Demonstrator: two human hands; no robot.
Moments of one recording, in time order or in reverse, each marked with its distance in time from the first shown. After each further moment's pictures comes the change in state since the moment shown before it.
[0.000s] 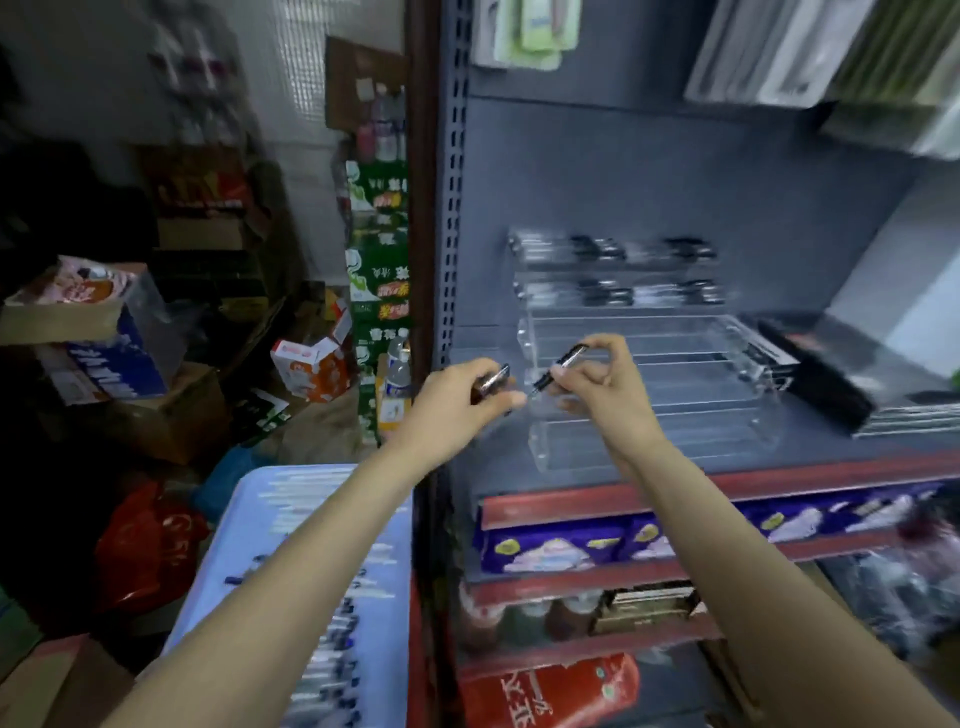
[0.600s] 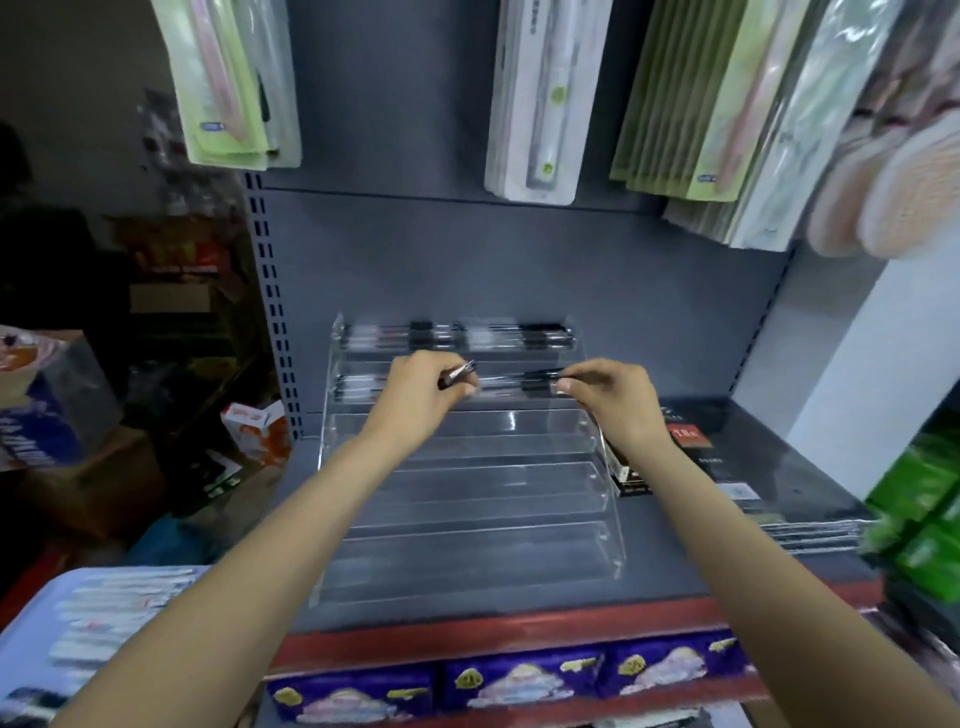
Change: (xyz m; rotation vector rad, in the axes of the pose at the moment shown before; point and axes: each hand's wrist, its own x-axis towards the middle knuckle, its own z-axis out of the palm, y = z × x) left_hand 0.174 0.133 0.130 0.188 0.192 0.027; right_hand 0.142 -0.037 -0.254 -0.508 0.055 -0.215
